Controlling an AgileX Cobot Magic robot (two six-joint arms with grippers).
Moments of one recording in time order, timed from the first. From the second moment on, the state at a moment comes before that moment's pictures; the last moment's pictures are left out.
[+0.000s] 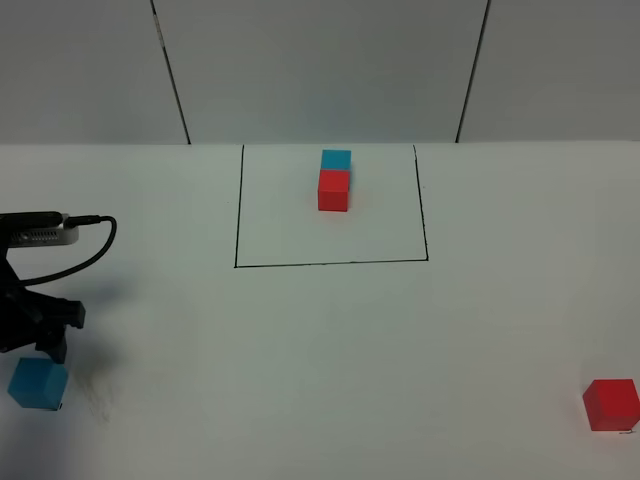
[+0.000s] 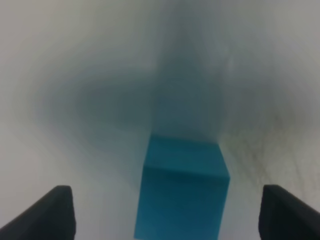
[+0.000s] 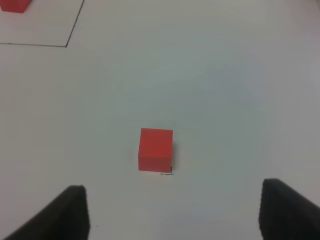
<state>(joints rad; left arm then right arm) 0.01 1.73 -0.96 0.11 0.70 -0.16 0.00 -0.01 -0.49 0.04 1.06 -0.09</state>
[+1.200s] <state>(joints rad) 0.01 1.81 -0.91 0.11 0.62 -0.17 0.00 -0.01 -0.49 0.04 1.06 -0.09</state>
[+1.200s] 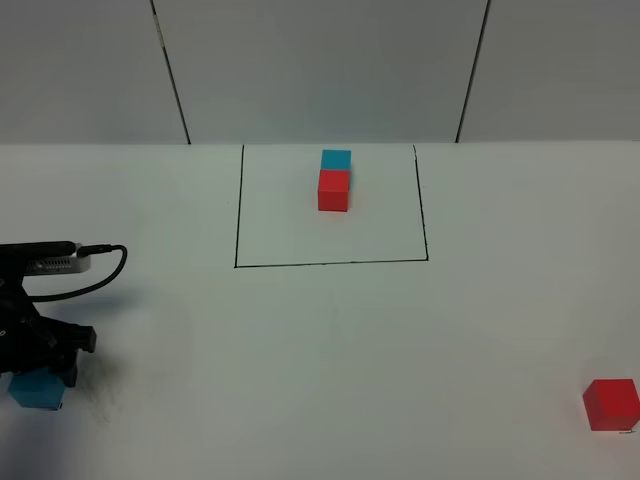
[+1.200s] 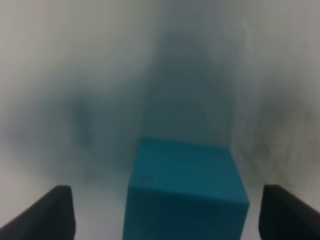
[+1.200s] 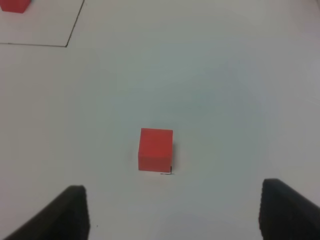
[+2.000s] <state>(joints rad) 0.01 1.84 -0.91 0.11 0.61 -0.17 0.00 -0.01 -0.49 0.04 1.06 -0.09</state>
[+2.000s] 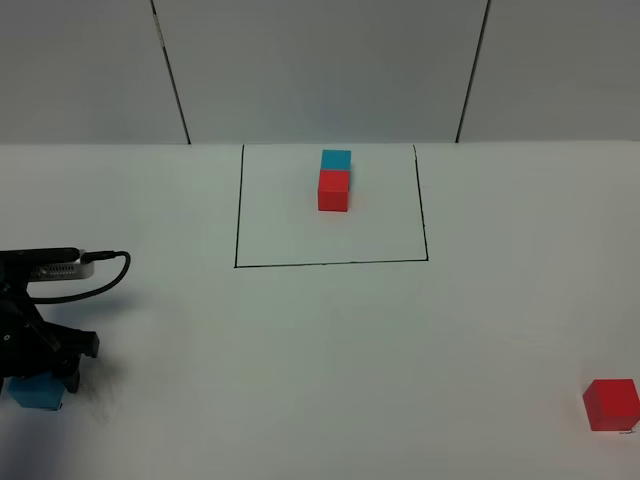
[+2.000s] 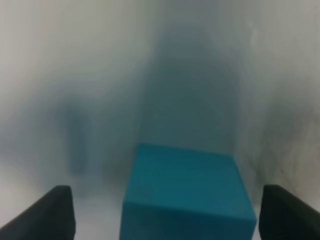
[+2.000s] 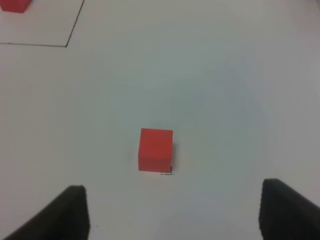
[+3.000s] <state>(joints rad) 0.01 1.84 -0.91 0.11 0.61 -0.17 0.00 -0.01 -0.49 0.04 1.06 -0.09</state>
